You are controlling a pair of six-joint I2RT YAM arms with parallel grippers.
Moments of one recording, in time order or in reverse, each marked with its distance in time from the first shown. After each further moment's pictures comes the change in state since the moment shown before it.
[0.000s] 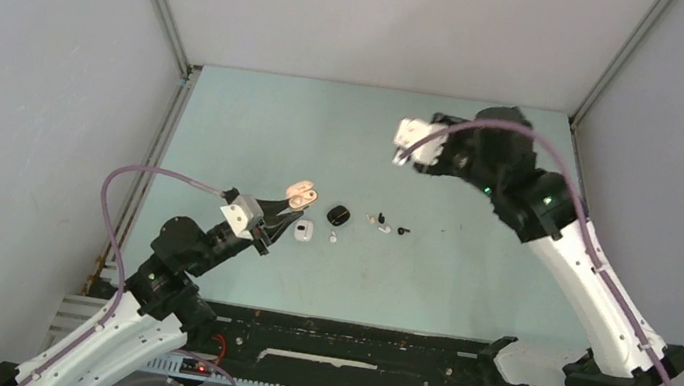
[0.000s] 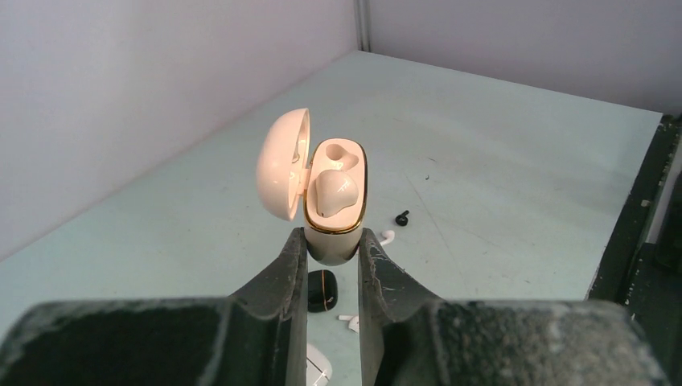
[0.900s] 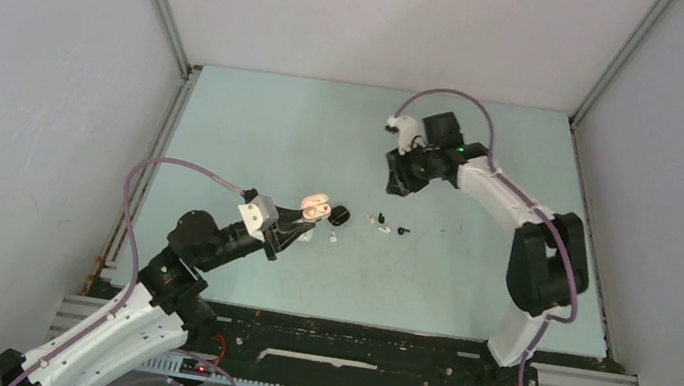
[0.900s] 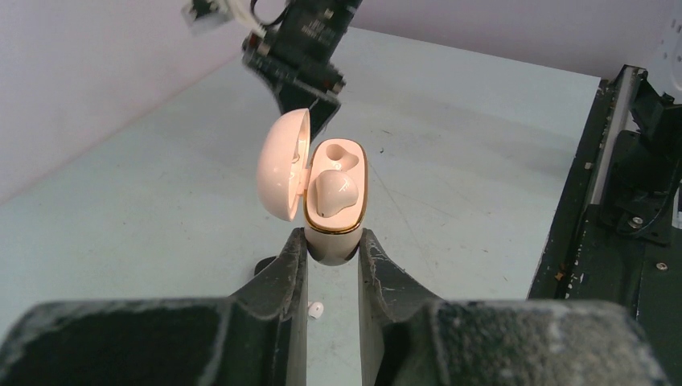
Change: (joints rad) left arm 0.000 0.092 -0.024 0.032 0.128 -0.036; right arm -0.357 0.511 -0.189 0.197 -0.548 0.846
